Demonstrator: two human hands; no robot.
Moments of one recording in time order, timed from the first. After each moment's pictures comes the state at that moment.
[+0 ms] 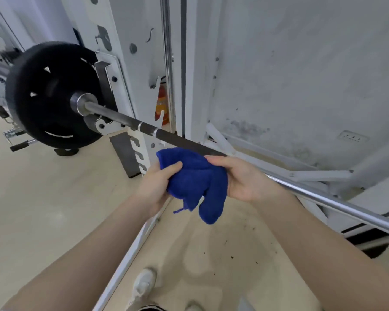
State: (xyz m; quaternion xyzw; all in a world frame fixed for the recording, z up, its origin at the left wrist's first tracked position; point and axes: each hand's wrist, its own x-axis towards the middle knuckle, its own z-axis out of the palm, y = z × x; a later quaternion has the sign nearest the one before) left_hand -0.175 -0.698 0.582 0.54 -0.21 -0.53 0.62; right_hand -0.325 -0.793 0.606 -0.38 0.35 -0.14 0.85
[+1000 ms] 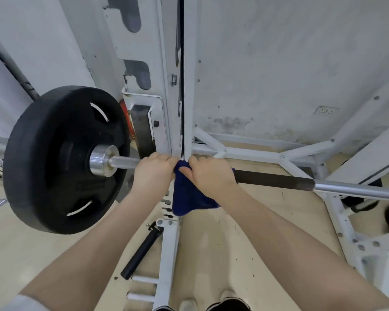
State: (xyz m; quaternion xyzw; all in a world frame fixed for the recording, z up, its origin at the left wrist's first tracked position) left_hand 0.094 -0.815 0.563 0.62 -0.77 0.04 0.11; right_hand -0.051 -0.843 0.557 -0.87 0.49 -0.03 -0.06
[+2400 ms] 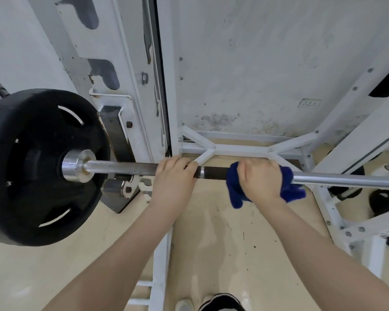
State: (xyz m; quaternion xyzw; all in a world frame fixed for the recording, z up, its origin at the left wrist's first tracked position) left_hand 0.012 -0.802 0.559 0.60 -0.78 0.03 0.17; right_hand -0.173 -0.829 0.565 -0.70 0.71 0.07 -0.07
